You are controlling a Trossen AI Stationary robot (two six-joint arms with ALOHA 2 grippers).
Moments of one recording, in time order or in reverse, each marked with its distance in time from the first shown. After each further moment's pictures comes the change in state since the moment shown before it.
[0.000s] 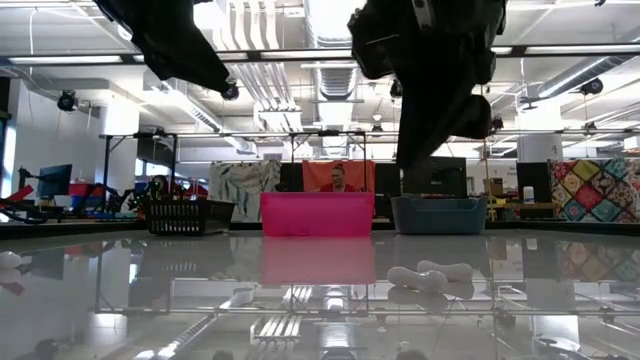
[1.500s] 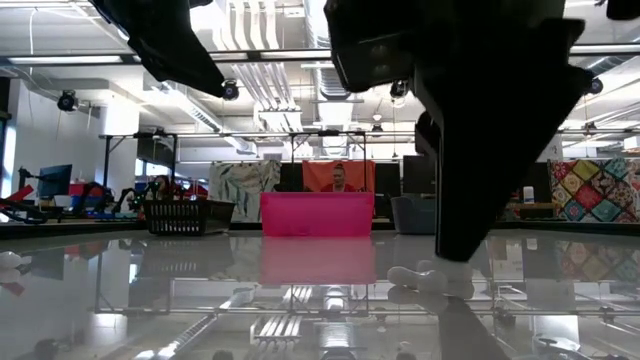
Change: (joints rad) left arm 0.000 0.001 0.000 -0.033 0.003 -0.004; right arm 0.174 0.305 0.272 -0.125 0.010 -0.079
